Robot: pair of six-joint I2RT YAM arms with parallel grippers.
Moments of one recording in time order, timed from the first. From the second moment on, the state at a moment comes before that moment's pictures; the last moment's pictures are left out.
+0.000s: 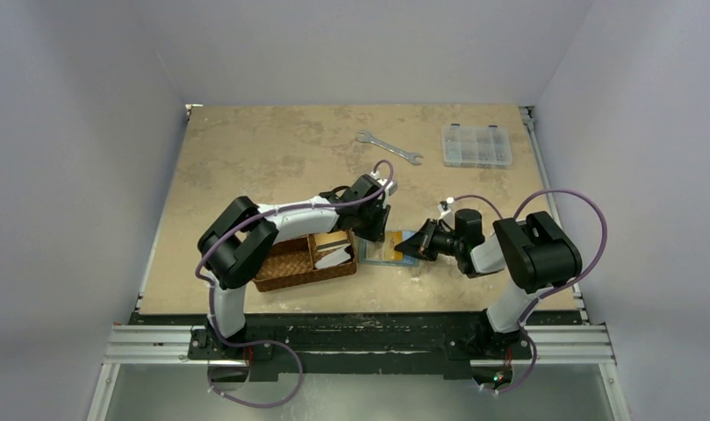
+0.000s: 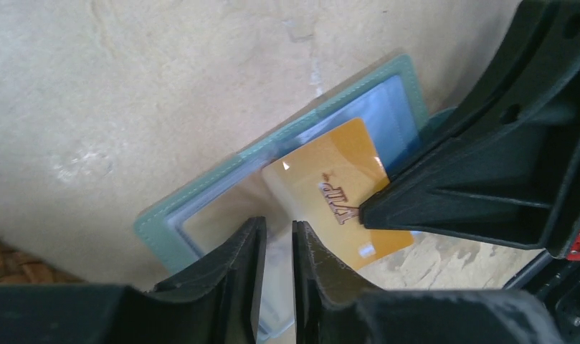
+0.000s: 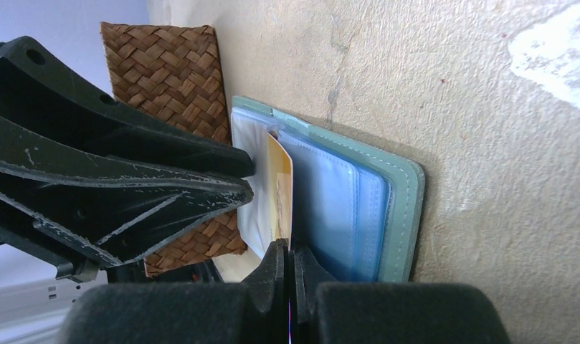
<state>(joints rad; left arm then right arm) -0.82 1.92 1.23 -0.23 0.14 -0.41 0.21 1.71 0.32 0.78 -0.75 0.91</state>
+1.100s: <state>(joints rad) -0.89 1.99 1.33 -0.27 -0.05 -0.36 0.21 1.63 0.32 0.66 -0.72 0.87</state>
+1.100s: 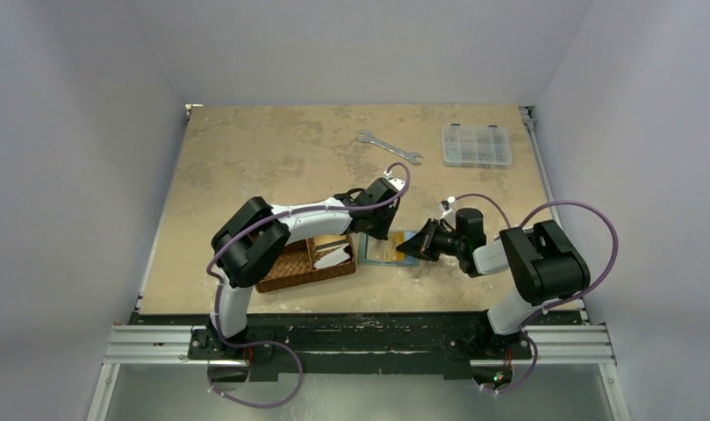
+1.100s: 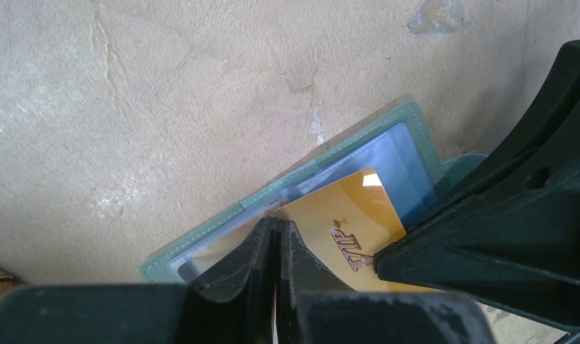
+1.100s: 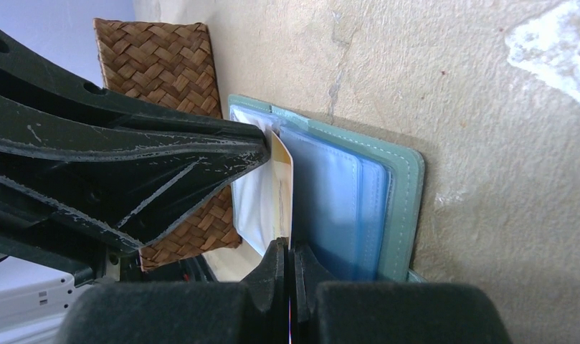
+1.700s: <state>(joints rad) -0.90 1.96 1.33 -0.34 -0.06 -0.35 0.22 1.63 0.29 0.73 -0.68 0.92</state>
